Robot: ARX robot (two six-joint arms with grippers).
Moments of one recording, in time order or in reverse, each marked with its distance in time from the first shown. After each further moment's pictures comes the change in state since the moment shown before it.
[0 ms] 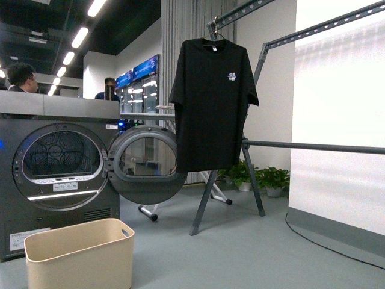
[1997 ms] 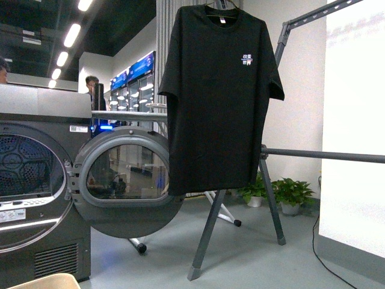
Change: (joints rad) left arm -0.001 -0.002 0.000 0.001 0.000 0.003; right arm 0.003 0.000 0.000 0.001 0.000 0.000
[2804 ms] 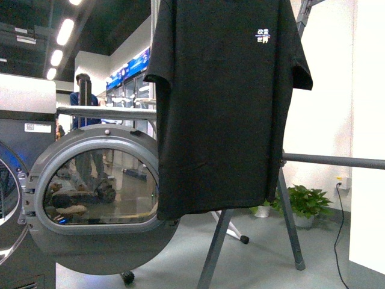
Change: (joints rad) left arm 0.000 0.000 0.000 0.000 0.000 0.000; right arm 0.000 0.000 0.000 0.000 0.001 0.000
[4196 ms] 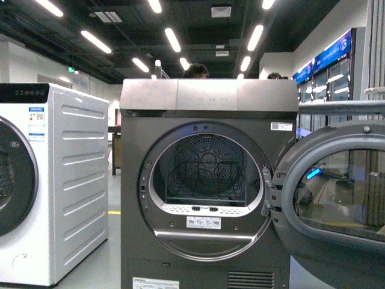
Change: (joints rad) left arm 0.156 0.926 0.336 0.474 0.019 -0.108; right arm 0.048 0.633 0.182 0.354 -0.252 0.117
